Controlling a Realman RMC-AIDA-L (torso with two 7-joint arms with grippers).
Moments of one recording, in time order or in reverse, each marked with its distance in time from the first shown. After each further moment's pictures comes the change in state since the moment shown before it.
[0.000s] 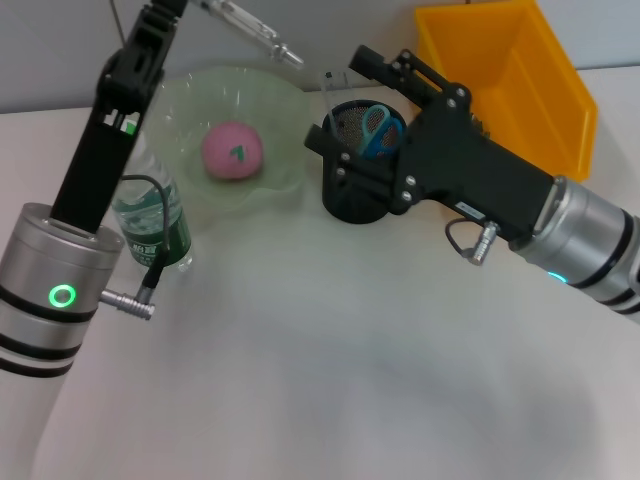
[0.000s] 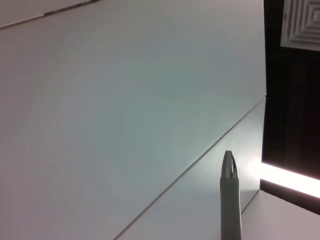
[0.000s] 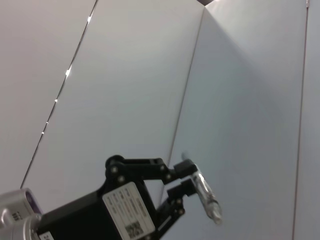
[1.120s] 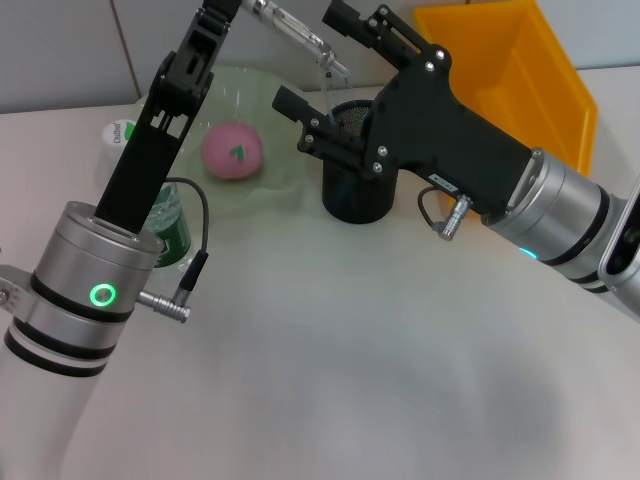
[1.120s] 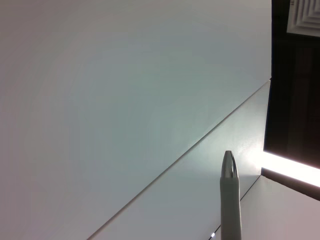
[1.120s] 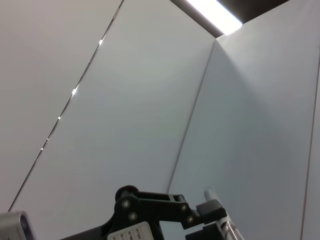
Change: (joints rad) left arm 0.005 0.000 -0.121 -0.071 0.153 -0.075 0.060; right arm 0.070 0.003 0.040 0.061 0.013 -0.024 -0.121
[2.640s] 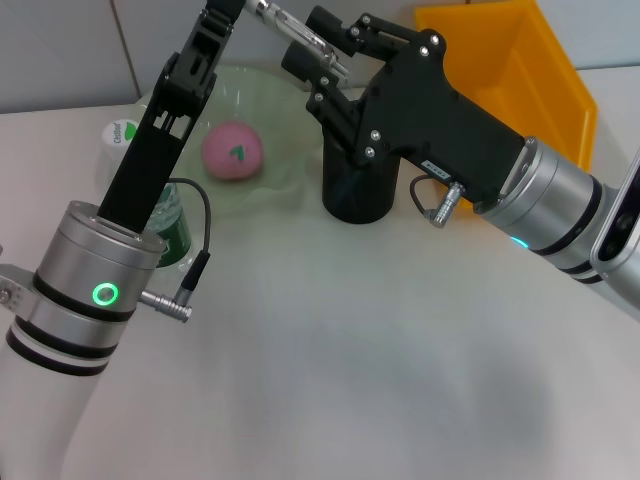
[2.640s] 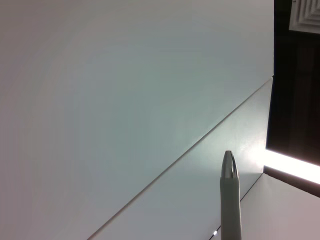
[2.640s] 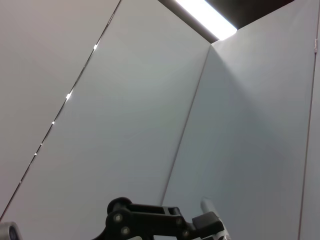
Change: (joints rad) left arm 0.000 0.000 -0.001 -0.003 0.003 -0.009 0.004; right arm 0.021 0.002 0.027 0.015 0.000 0.006 -0.001
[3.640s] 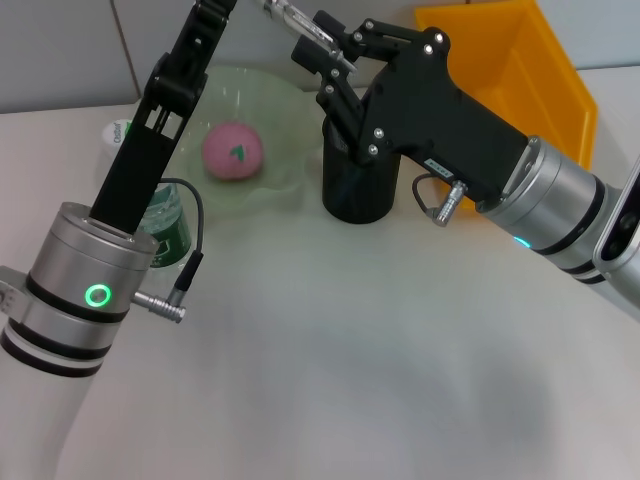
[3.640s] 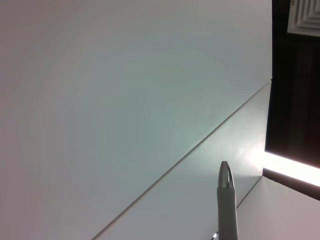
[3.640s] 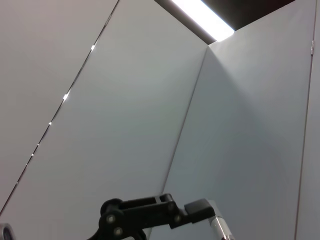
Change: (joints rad) left arm 0.007 0.000 -0.005 0.012 0.003 0.011 -0.009; right arm -0.003 0.000 0.008 0.001 -0.001 -0.004 -0.001
